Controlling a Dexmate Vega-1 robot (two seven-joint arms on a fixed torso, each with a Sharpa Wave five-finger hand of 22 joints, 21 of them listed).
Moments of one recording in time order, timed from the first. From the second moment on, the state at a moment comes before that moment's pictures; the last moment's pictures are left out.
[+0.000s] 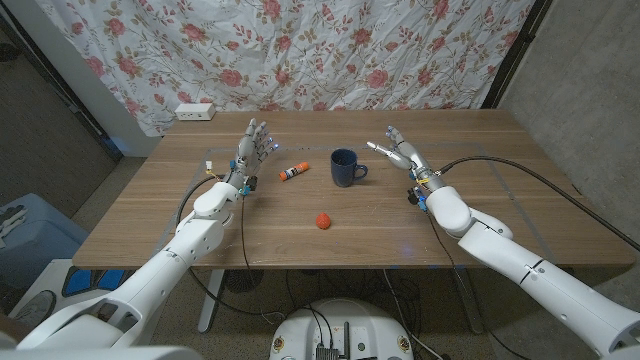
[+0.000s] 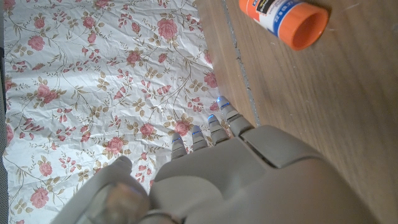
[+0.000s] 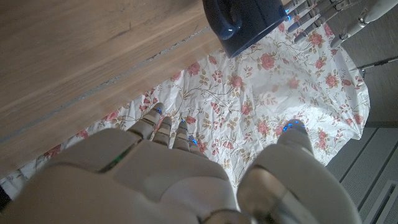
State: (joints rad) left arm 0.84 0.51 0.37 -1.30 -0.65 -0.29 -0.03; left_hand -0.02 0.06 0.21 0.19 0.20 -0.04 -0.21 0.20 0.22 -0.05 -0.10 0.22 0.21 0.03 -0.01 0.19 0.20 0.16 0.07 0.23 0.20; right arm -0.95 -0.70 -0.53 -1.76 -0.02 0.00 -0.30; right_hand 0.46 -0.08 0.14 -0.11 0.24 -0.17 0.06 0.18 0.19 0.01 0.01 0.18 0.20 -0.03 0.05 0.19 0.20 0.12 0.01 0.17 0.17
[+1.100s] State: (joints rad) left arm 0.84 0.51 0.37 -1.30 -0.65 -0.29 -0.03; left_hand -0.02 0.06 0.20 0.19 0.20 -0.04 -0.21 0.20 0.22 -0.05 -0.10 0.22 0.21 0.03 -0.01 0.19 0.20 0.16 0.07 0.23 0.20; right arm -0.93 -0.70 -0.60 -1.75 -0.15 -0.01 -0.27; right_hand 0.60 -0.07 0.19 -0.17 0.21 -0.17 0.10 0.20 0.20 -0.07 0.10 0.19 0.22 -0.11 0.13 0.19 0.21 0.04 0.11 0.17 0.17
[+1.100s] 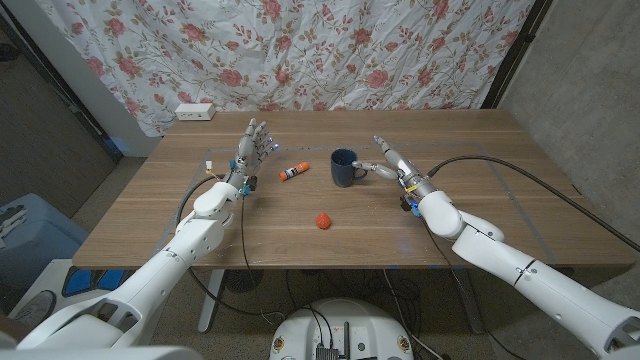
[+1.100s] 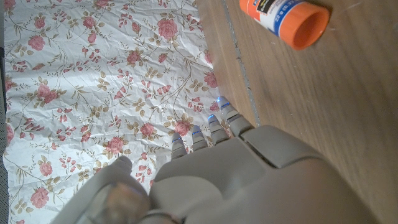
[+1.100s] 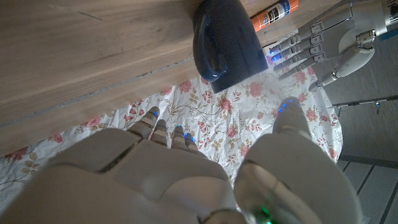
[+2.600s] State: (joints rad) left arm 0.84 0.51 0.37 -1.30 -0.65 -0.29 -0.03; left_hand -0.02 0.06 0.20 0.19 0.20 -0.04 -0.21 0.20 0.22 -0.05 -0.10 0.22 0.21 0.03 -0.01 0.19 0.20 0.16 0.07 0.23 0.20; right arm -0.86 -0.57 -0.66 -1.49 -0.17 0.21 -0.31; right_hand 0.63 -0.12 0.19 -0.17 0.24 -0.18 0.09 0.21 0.21 -0.06 0.11 0.22 0.24 -0.07 0.12 0.22 0.22 0.08 0.09 0.19 0.17
